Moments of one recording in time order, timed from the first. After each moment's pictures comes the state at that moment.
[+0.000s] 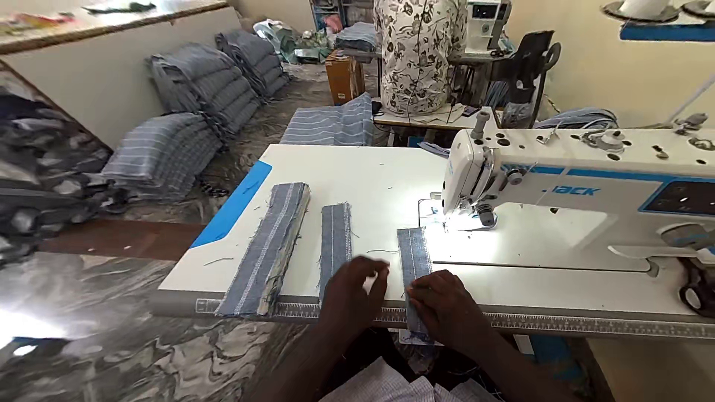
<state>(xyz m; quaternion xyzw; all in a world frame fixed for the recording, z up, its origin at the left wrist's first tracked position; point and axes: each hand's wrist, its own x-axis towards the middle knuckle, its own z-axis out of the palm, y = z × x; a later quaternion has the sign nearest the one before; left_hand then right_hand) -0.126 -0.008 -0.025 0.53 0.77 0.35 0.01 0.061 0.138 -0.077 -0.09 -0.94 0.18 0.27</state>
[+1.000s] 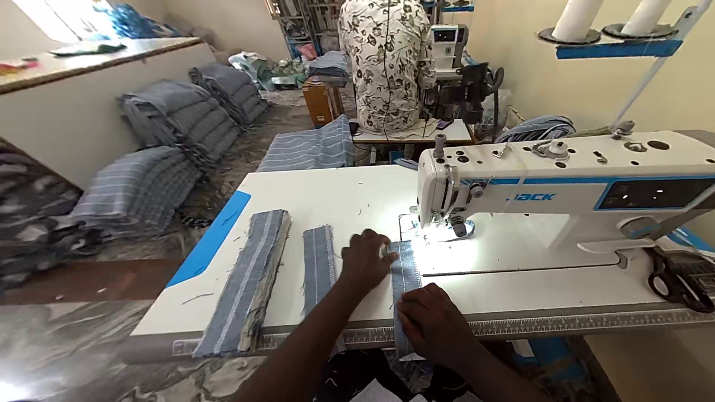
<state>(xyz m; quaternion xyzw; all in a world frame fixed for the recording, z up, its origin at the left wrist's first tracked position) -0.163 0.107 -0.019 0.54 0.81 0.20 0.09 0.059 0.133 -0.086 -0.13 -0.93 0.15 0.32</state>
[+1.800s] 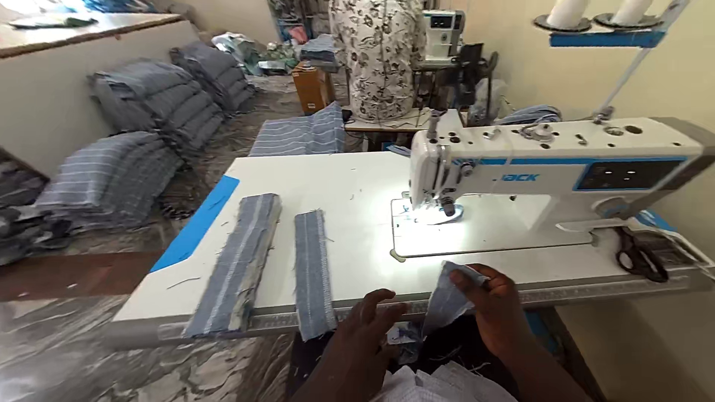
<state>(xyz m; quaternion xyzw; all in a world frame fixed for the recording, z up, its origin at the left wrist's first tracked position) -0.062 -0.043 -0.019 0.62 0.71 0.29 0.18 0.136 0.124 -0.010 -0.31 -0.60 0.61 0.41</state>
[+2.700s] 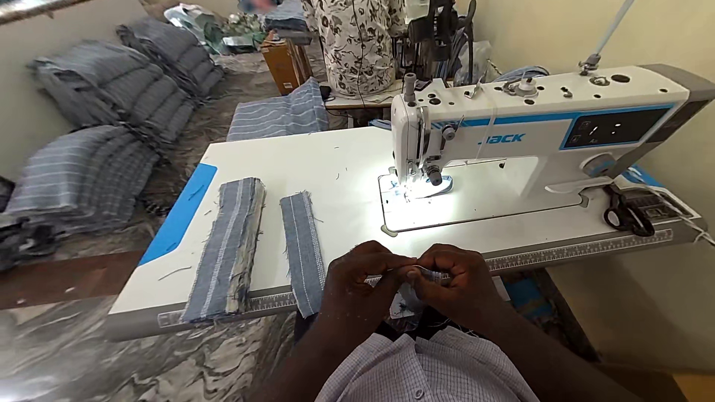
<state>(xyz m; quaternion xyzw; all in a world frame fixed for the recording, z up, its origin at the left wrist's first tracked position) -0.053 -0.008 0.031 0.60 0.56 0.55 0.15 0.118 0.099 0.011 -0.17 -0.80 0.43 0.38</state>
